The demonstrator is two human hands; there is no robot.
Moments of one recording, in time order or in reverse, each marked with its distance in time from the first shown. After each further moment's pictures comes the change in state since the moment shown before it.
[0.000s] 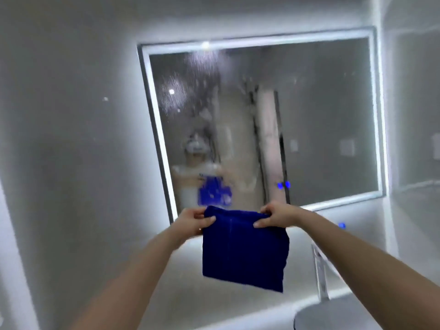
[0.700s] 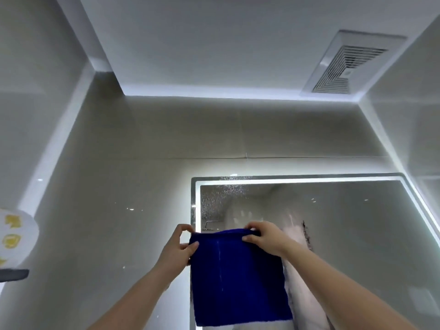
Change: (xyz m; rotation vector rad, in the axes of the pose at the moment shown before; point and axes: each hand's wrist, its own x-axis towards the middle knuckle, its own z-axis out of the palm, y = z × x) left_hand 0.051 0.183 -0.192 0.088 0.377 0.594; right_hand 0.122 -0.238 -0.176 -0.054 0.602 -0.418
